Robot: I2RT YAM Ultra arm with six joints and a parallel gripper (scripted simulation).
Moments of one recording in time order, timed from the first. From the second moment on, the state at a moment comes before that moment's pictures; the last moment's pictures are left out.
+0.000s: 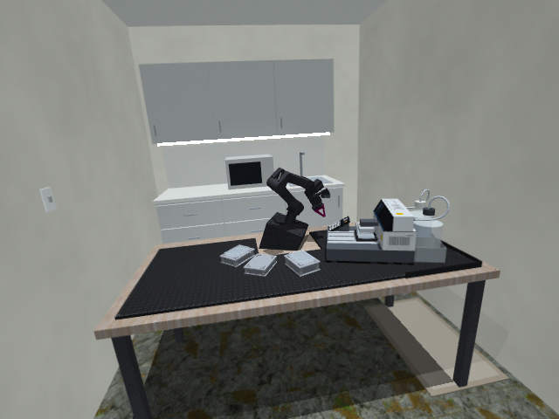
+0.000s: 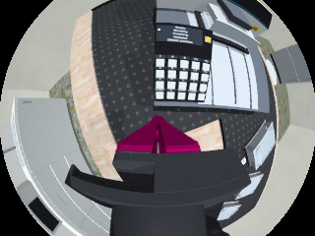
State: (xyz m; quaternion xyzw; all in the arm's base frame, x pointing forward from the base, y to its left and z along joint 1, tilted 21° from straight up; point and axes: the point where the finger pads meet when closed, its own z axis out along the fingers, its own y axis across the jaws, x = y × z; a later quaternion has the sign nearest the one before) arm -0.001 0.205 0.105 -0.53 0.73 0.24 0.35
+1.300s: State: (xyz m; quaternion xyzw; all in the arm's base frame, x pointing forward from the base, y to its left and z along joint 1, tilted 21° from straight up) arm 0.036 0.223 0.141 -0.51 0.75 0.23 0.36
